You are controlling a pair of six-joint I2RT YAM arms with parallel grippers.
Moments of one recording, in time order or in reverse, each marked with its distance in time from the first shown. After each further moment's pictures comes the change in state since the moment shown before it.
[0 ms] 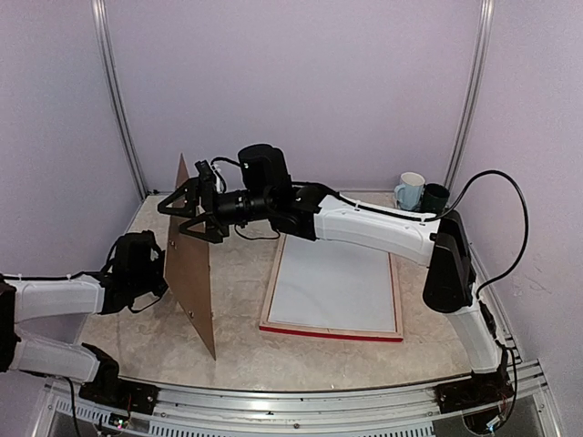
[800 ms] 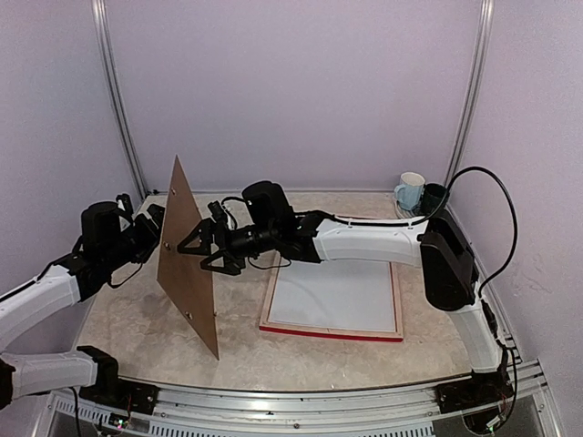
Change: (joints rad) left arm 0.115 -0.214 0.172 -0.152 0.099 0.030; right arm -0.014 -0.021 -0.282 0.077 -0.008 -0.021
